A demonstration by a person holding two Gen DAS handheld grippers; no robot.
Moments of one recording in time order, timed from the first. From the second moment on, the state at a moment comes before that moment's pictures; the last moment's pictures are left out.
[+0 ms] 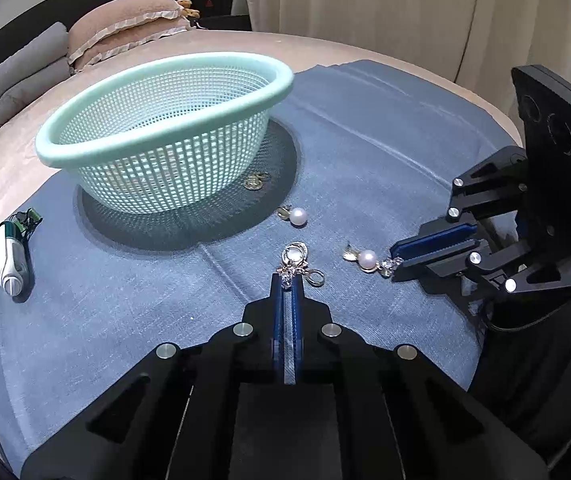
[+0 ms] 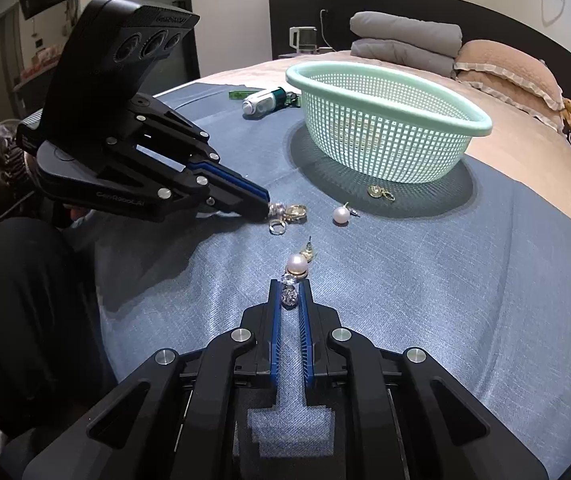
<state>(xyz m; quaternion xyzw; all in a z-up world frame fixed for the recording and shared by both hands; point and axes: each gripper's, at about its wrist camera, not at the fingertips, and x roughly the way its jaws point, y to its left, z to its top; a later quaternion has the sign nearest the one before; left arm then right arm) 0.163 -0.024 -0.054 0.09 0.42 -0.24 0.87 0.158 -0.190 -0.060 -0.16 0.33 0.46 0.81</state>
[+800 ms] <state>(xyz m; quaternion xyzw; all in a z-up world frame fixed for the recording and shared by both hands) 0.168 -0.021 -0.047 0.09 0.42 -0.25 0.87 0.155 -0.213 -0.033 -0.14 0.31 0.45 0.83</state>
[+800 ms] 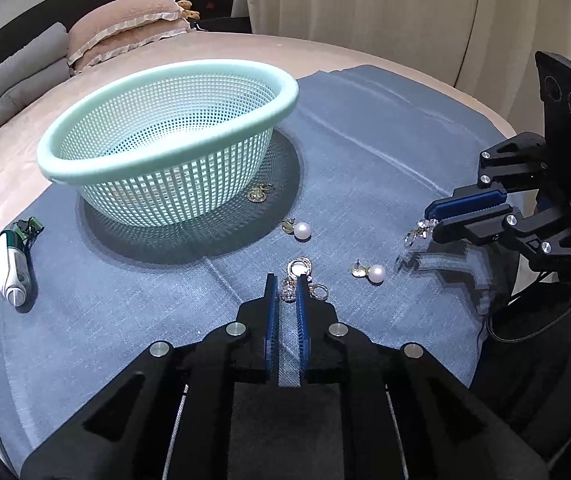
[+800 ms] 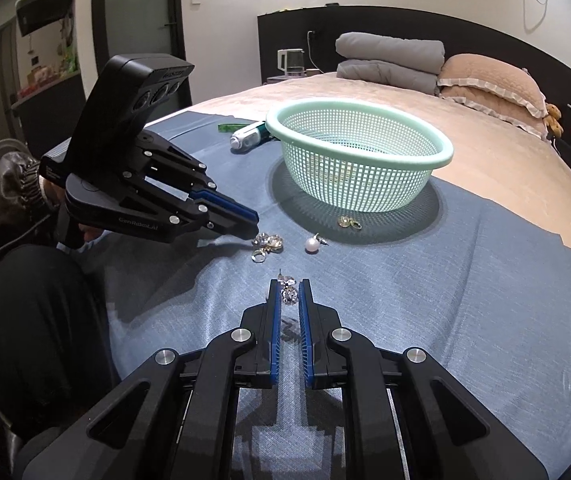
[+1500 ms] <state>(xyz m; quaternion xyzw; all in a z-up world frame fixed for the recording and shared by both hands) 0.165 -0.014 -0.036 0.07 0.41 -0.25 0.88 0.159 -0.211 -0.026 -0.14 0.30 0.44 0.83</state>
